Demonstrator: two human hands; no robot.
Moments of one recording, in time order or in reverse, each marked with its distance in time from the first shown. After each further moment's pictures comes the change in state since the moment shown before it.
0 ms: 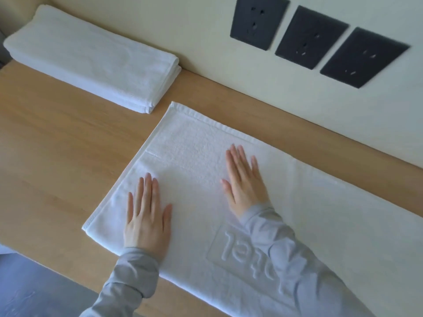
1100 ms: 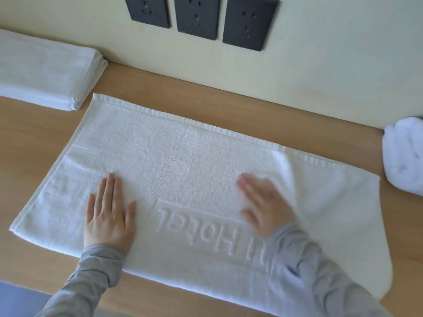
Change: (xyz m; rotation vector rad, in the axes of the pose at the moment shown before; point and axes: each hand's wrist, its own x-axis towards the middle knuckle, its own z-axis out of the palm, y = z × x) left_hand -0.031 0.045 0.037 0.105 0.022 0.066; right_hand -0.173 0.146 -0.006 -0.062 -0.131 -0.049
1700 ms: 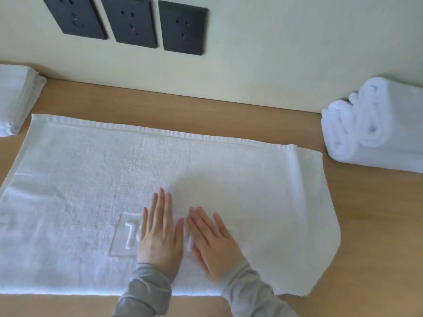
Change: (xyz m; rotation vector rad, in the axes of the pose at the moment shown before) left_hand -0.043 0.136 -0.001 -0.250 -0.094 0.320; right_hand -0.044 -0.103 -0.011 0.075 -0.021 0.128
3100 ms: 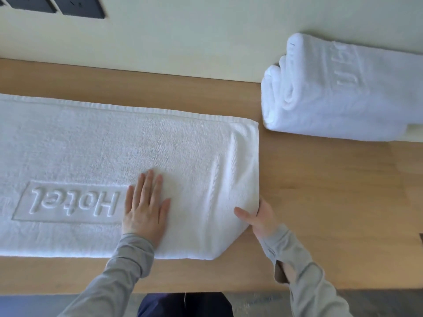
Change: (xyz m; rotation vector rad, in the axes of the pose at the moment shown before) left_hand -0.029 0.126 0.098 0.227 -0.051 0.025; right_hand -0.165 0.220 -0.015 1.656 0.126 0.760
